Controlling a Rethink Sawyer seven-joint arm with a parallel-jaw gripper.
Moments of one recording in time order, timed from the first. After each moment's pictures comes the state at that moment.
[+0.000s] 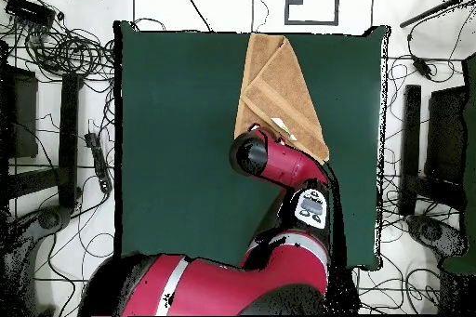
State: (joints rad) arm -0.04 -0.27 -0.29 1.51 0.22 0.16 1.93
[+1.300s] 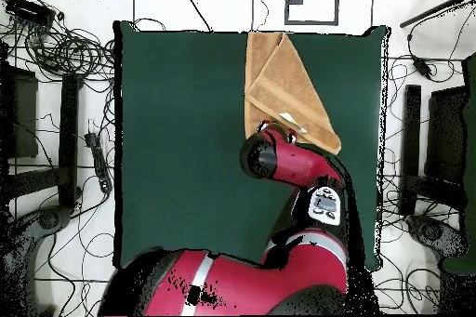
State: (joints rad) arm -0.10 -0.28 -0.26 1.48 0.06 0.06 1.93
